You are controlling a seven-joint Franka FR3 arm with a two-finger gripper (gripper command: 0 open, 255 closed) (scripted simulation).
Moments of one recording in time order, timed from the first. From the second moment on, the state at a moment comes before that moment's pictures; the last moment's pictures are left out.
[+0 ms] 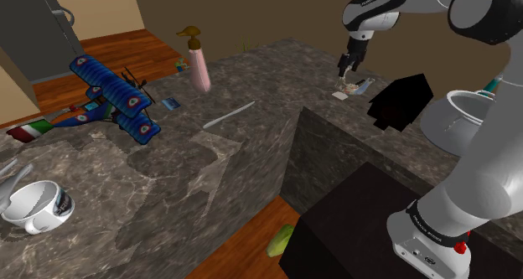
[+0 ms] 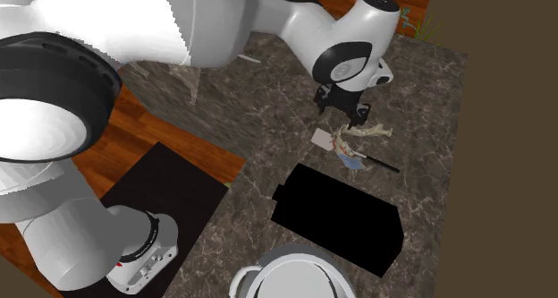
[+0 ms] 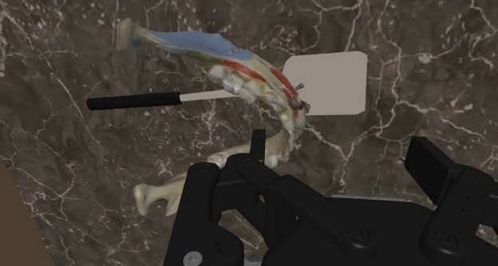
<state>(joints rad) -0.20 0.36 -0.34 -1.76 0.10 2.08 -0.54</state>
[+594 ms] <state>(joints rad) -0.24 0.51 -0.33 -1.67 0.14 2.12 -0.57</state>
